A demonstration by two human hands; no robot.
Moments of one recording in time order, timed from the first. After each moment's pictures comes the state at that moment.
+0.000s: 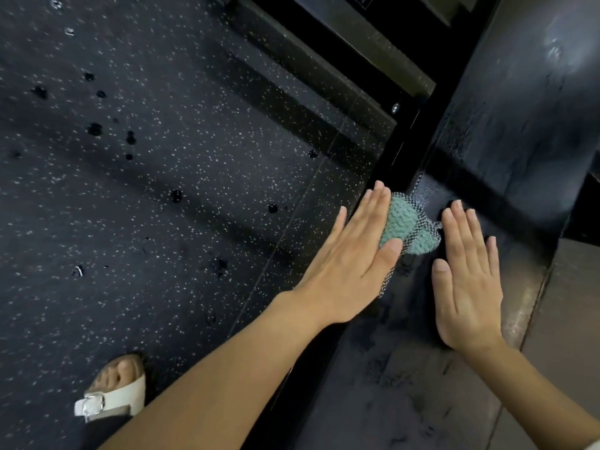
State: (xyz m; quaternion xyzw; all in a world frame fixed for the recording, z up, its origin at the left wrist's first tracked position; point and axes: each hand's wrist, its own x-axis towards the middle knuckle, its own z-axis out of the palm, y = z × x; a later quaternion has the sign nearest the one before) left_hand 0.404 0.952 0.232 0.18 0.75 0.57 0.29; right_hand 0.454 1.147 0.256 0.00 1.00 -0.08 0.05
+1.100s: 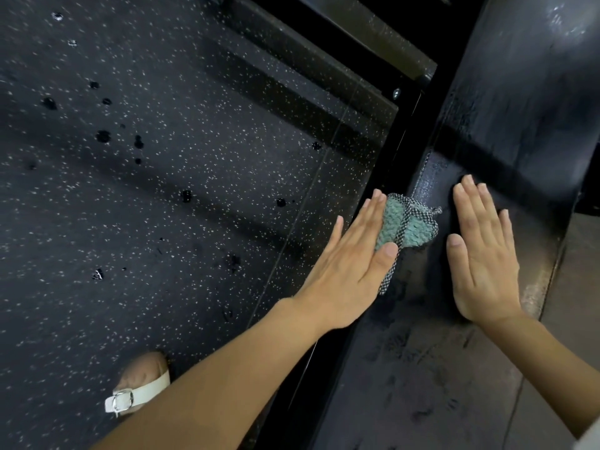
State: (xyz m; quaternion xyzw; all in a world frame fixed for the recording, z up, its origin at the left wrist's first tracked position) left_hand 0.429 0.931 0.227 0.18 0.73 0.58 0.32; right_hand 0.452 1.146 0.258 0.01 1.00 -0.08 0.05
